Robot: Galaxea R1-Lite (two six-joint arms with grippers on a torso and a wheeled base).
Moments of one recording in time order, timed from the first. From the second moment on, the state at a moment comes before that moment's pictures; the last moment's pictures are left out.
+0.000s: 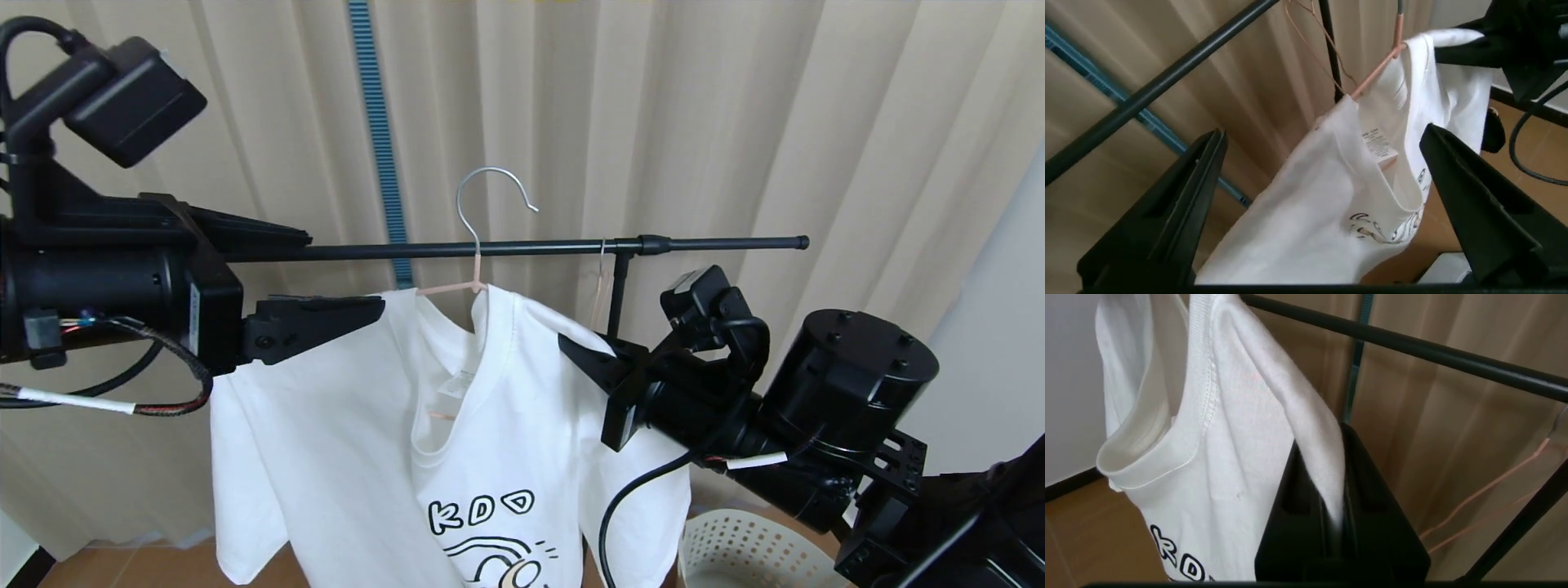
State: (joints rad) left arm -0.41 1.31 -1.12 0.15 -0.26 0.34; right arm 0.75 1.85 -0.63 -1.24 0.05 0.00
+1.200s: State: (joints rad) left arm -0.30 1.60 -1.41 0.47 -0.58 0.61; right arm 0.75 1.82 -0.60 -1.24 0.08 -0.02
